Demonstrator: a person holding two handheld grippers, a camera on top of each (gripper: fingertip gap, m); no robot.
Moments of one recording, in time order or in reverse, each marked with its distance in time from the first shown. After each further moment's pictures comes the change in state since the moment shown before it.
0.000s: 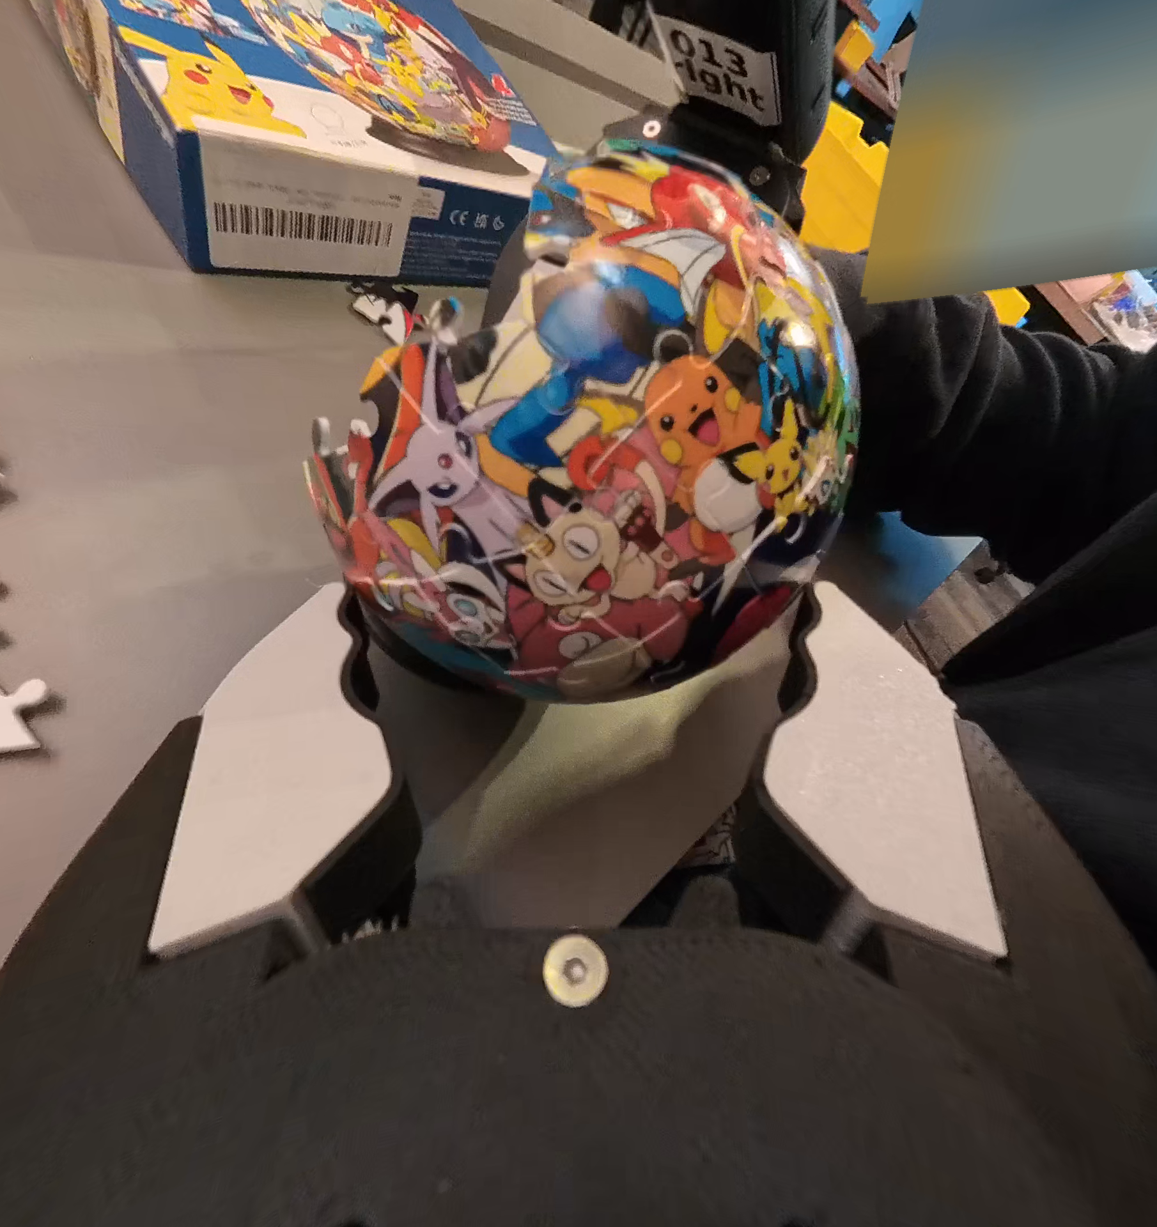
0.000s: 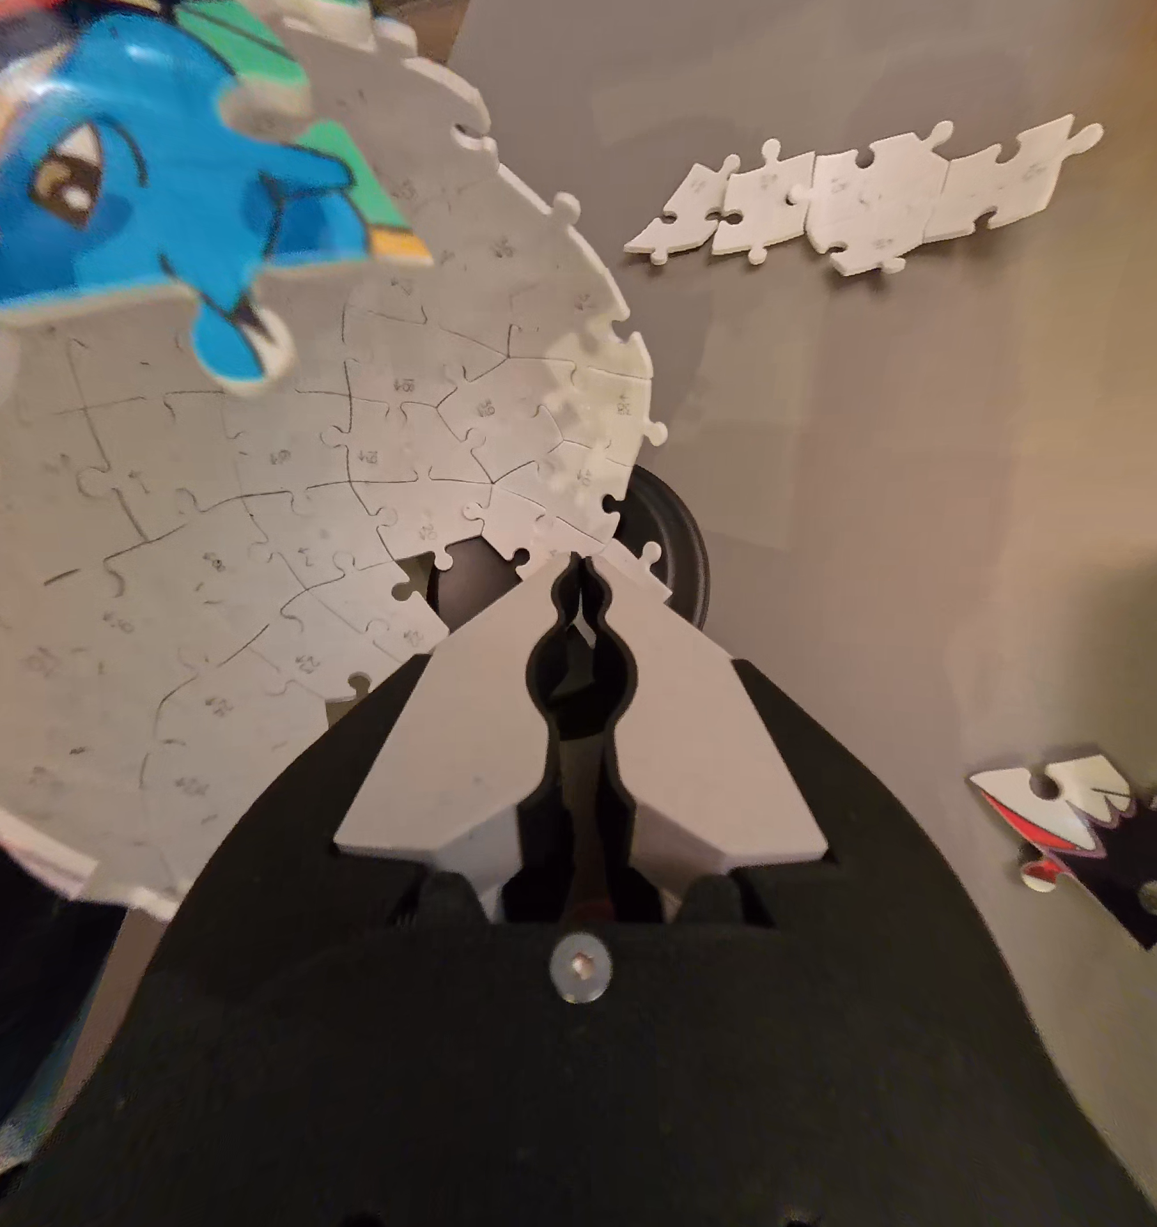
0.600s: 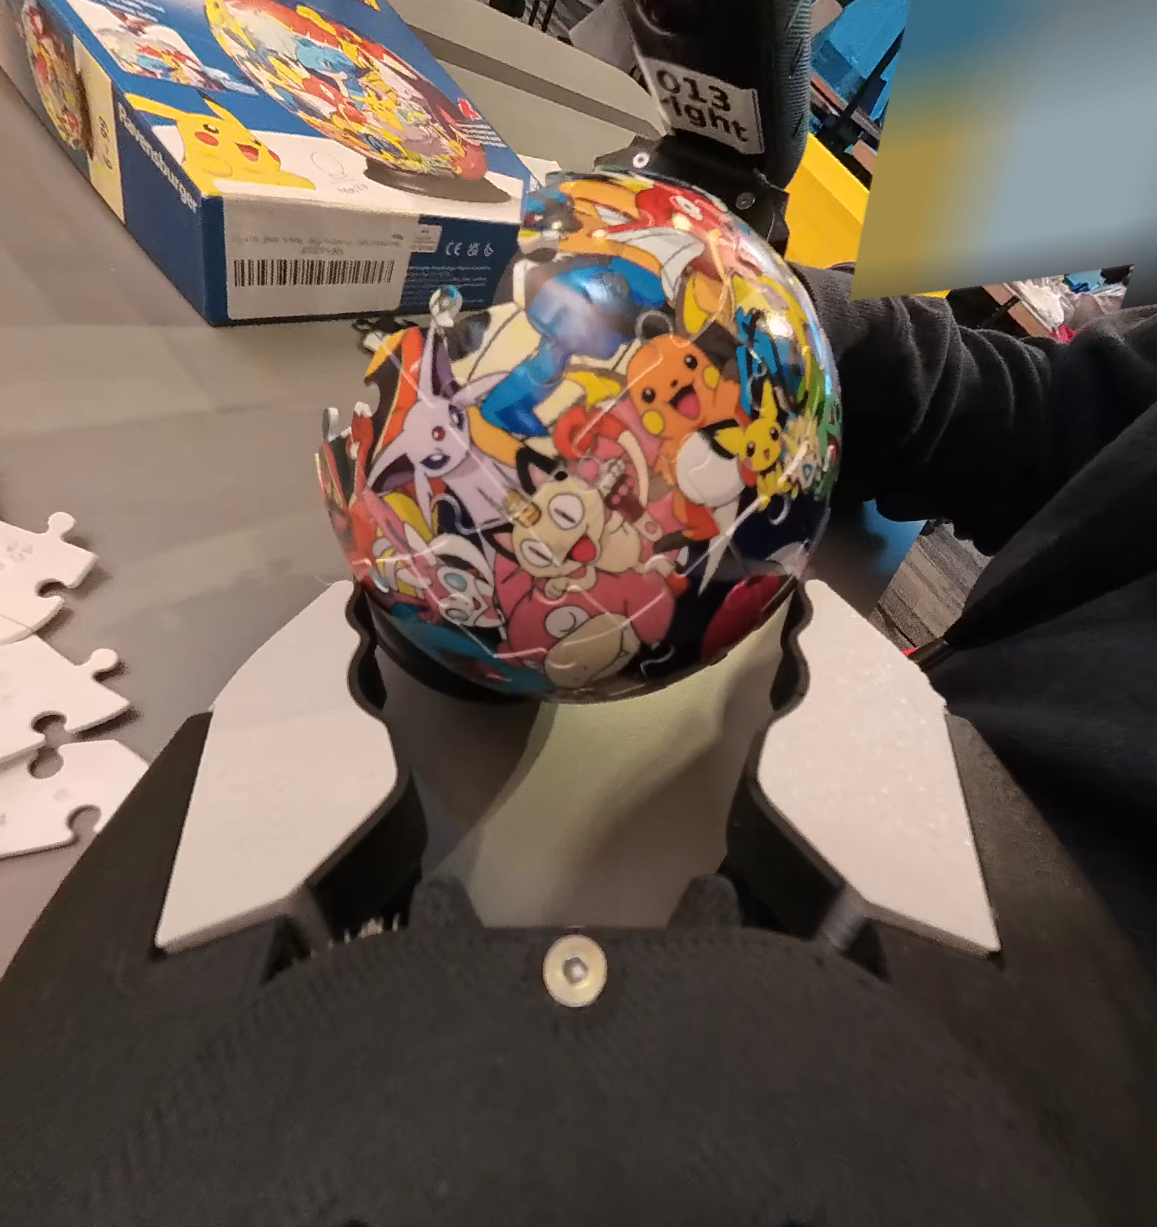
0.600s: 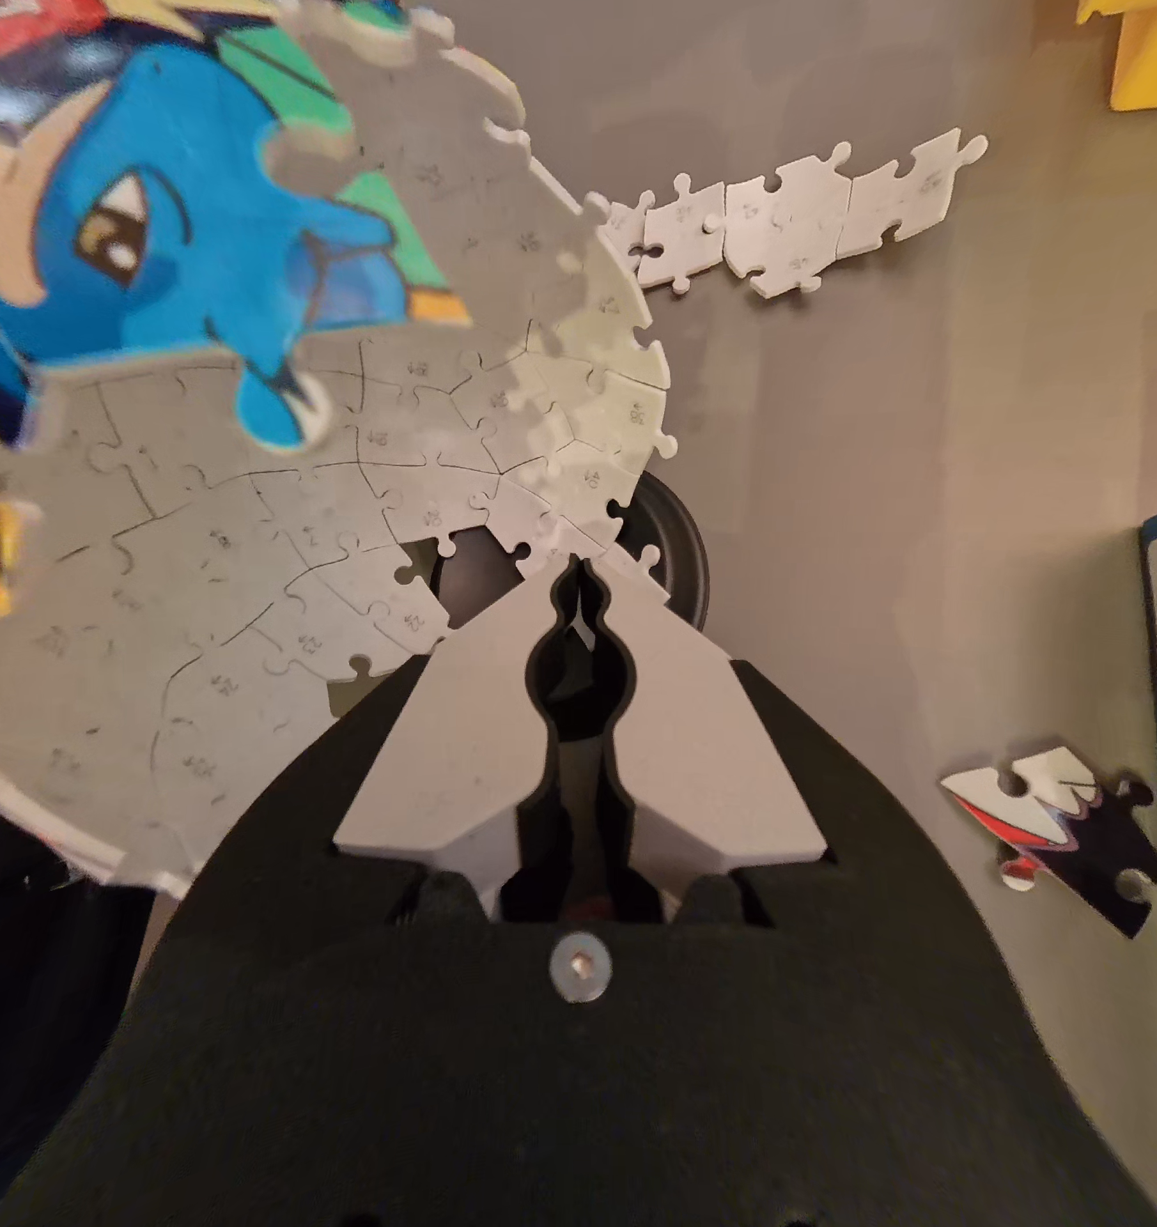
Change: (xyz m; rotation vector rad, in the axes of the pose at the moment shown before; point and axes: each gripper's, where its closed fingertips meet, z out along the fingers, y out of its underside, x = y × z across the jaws) left arm -0.022 -0.012 -0.006 -0.021 0.122 0.054; right arm 0.014 -0.010 0.005 0.024 0.075 0.089
